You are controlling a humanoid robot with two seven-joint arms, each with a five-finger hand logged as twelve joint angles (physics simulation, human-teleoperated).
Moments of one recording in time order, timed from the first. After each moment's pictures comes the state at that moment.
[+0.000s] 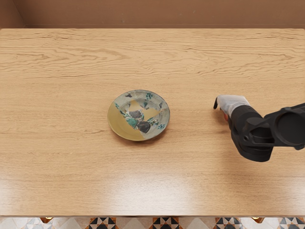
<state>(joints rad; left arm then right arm) -0.06 0.00 -0.04 -0.26 -0.03 -0.37 0.31 1.61 -0.31 -0.83 1.53 -0.63 -0.61 -0.61</state>
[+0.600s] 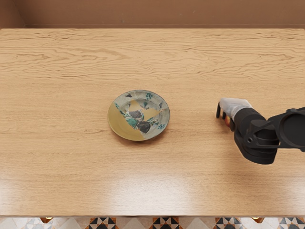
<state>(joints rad) -0.06 0.00 -0.04 -0.26 -0.03 -0.37 0.31 1.60 -0.35 -0.82 1.56 -0.63 -0.61 -0.61</state>
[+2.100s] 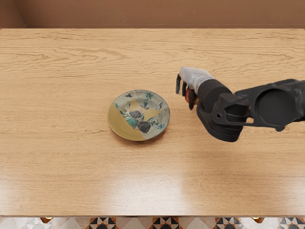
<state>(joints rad) -0.05 0.00 -0.04 -0.26 -0.03 -0.37 0.31 1.71 -0.25 -0.56 1.54 -0.61 -0.61 -0.61</state>
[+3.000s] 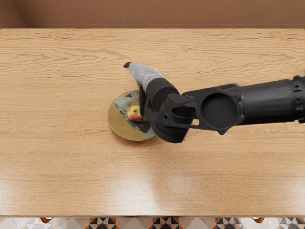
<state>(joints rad) -0.05 0.00 -0.04 -0.26 -0.03 -0.37 0.31 1.61 -0.01 -0.33 1.33 -0.61 -0.61 -0.61</state>
